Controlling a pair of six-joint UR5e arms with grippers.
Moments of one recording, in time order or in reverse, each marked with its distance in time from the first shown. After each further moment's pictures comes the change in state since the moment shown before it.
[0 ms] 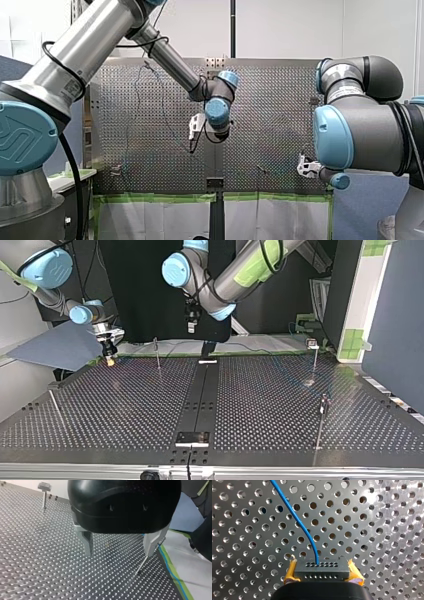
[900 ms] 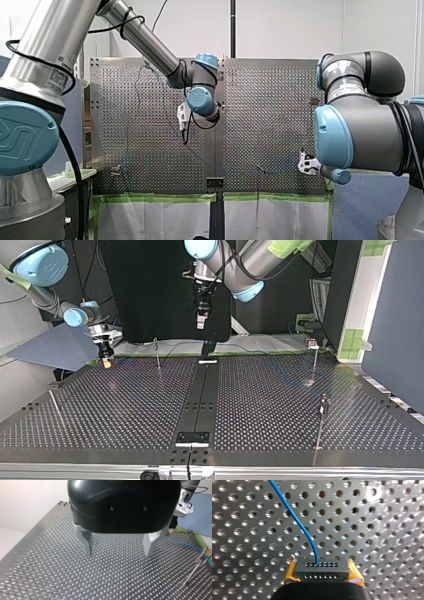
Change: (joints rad) left arm 0.012 0.237 -0.238 0.233 0.021 -0.042; right arm -0.006 -0.047 0.002 0.082 0.015 -0.095
